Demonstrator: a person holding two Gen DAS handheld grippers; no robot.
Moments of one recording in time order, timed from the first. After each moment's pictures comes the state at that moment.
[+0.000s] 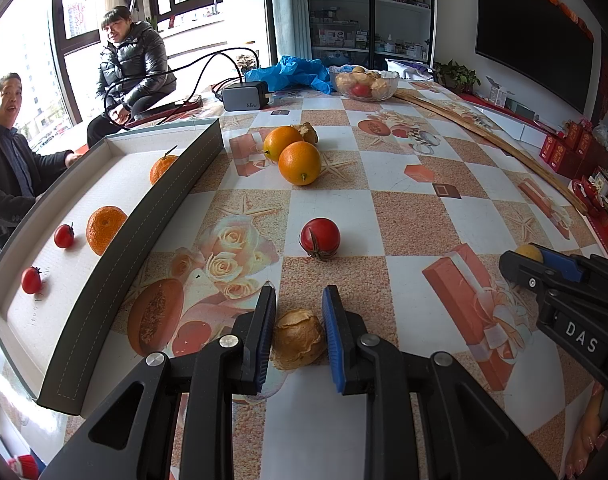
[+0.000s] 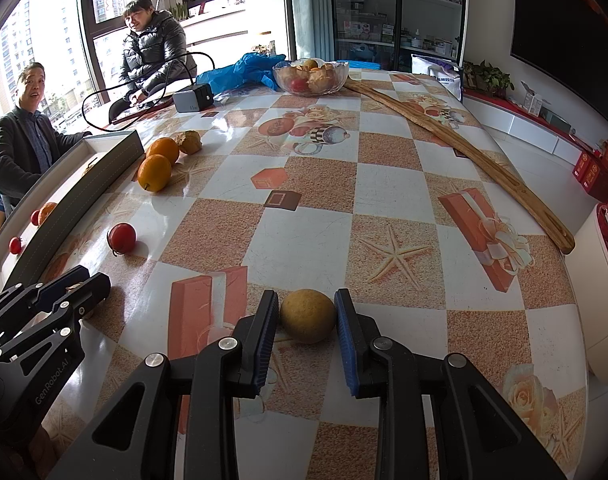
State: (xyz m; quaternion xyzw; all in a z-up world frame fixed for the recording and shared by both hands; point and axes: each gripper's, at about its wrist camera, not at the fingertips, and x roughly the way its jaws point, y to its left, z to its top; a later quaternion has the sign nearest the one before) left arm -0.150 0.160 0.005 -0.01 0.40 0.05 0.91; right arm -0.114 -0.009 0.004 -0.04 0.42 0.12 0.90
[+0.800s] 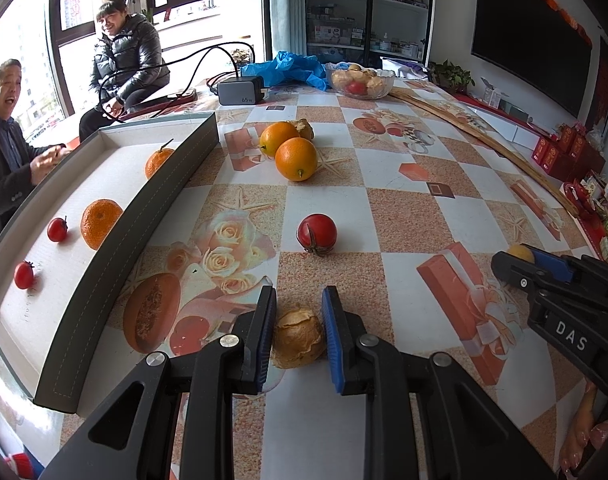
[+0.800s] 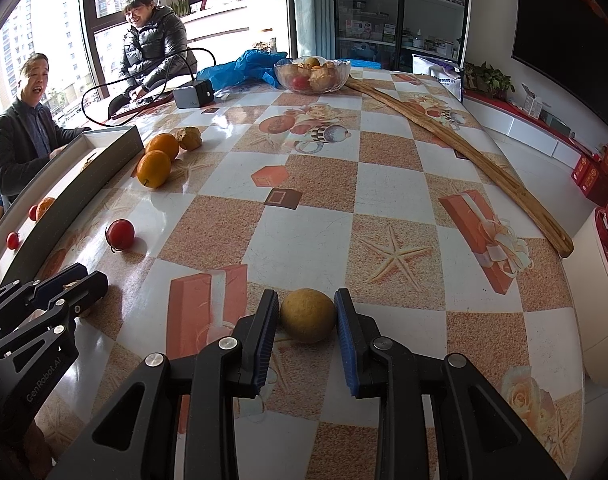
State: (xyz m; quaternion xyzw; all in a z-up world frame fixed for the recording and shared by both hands) left arm -0.153 0.164 0.007 -0.02 0.41 0.03 0.91; right arm -0.114 -0.008 0.004 -0.04 0.43 0.12 0.89
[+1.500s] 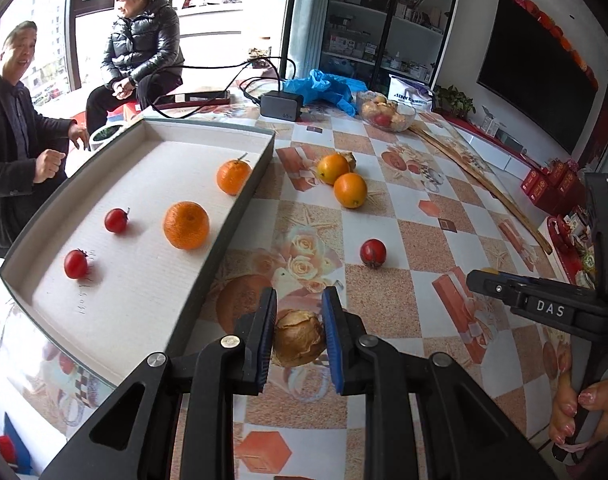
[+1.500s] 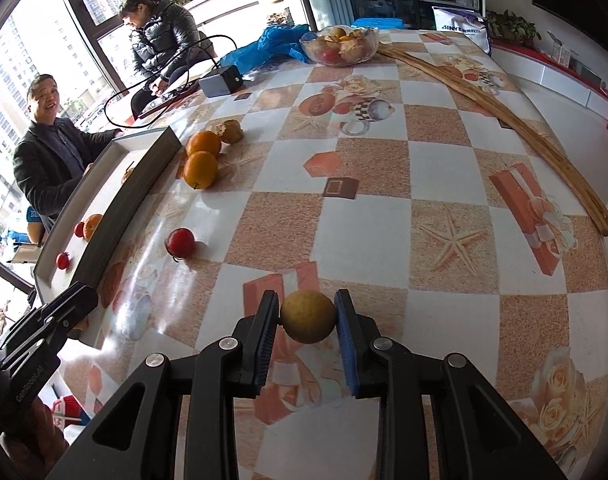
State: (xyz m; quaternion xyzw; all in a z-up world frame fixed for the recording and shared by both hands) left arm -0.187 0.238 0.054 -0.09 0.40 0.03 0.91; right arm -0.099 0.025 0.026 0.03 0.50 0.19 0.84
